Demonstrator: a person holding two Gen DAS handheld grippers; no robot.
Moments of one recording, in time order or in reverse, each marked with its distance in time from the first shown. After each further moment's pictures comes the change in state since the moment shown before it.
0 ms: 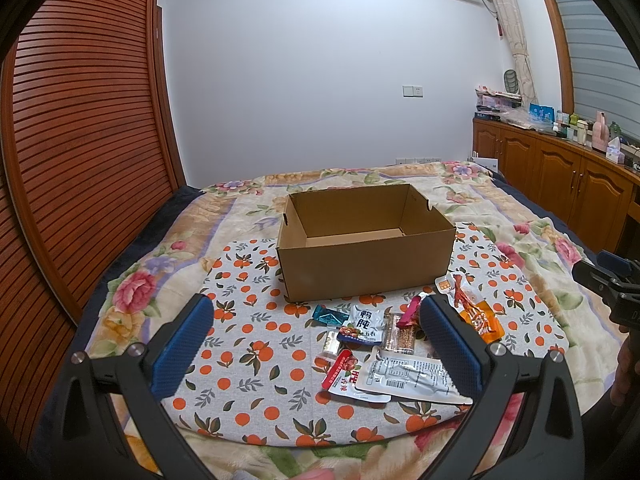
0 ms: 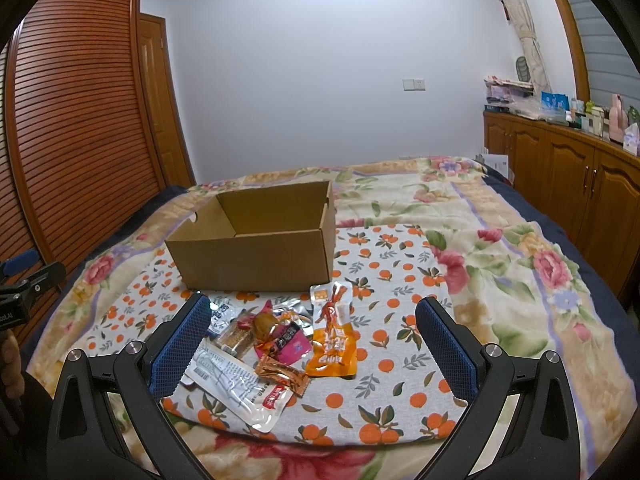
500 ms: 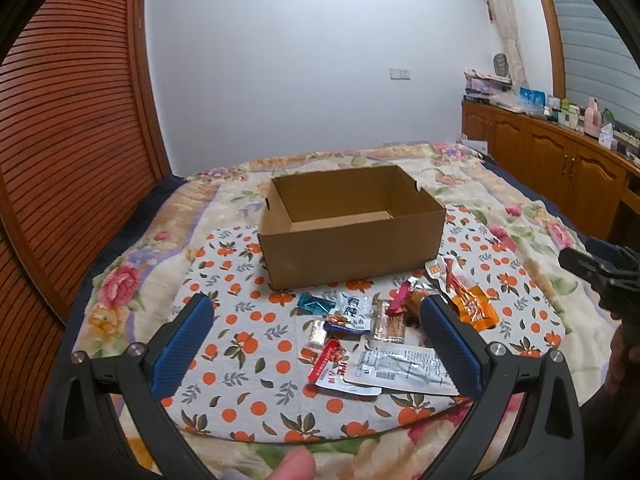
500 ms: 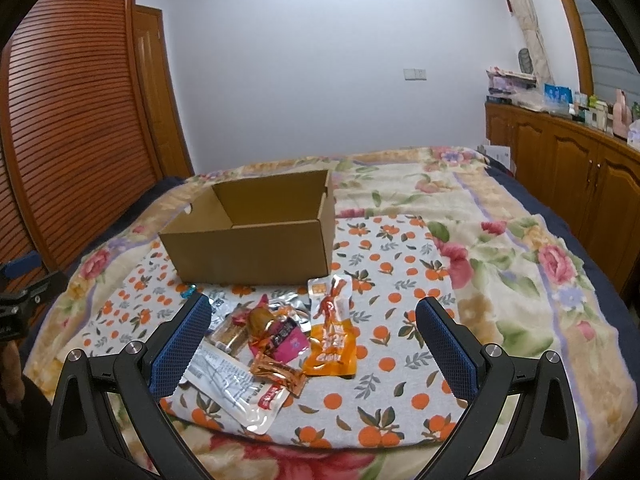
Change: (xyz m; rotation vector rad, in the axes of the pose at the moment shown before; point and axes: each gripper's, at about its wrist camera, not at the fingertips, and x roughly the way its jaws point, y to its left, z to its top) left arm 0.023 -0.013 -0.002 0.029 0.070 -0.050; right arm 0.023 -0.003 -0.004 0.006 0.040 0.001
